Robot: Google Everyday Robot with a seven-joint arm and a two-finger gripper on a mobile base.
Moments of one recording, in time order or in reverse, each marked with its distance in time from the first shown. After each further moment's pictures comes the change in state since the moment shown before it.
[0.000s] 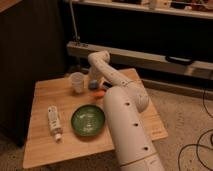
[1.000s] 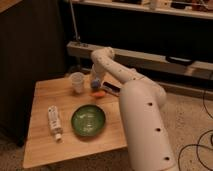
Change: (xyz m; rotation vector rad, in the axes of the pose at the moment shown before) arm -0.029 0.006 -0.099 0.023 0.071 -0.080
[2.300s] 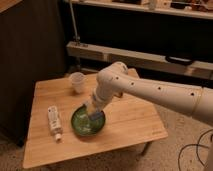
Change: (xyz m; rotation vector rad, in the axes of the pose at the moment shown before) arm -0.280 -0.086 -0.105 0.171 -0.239 -0.422
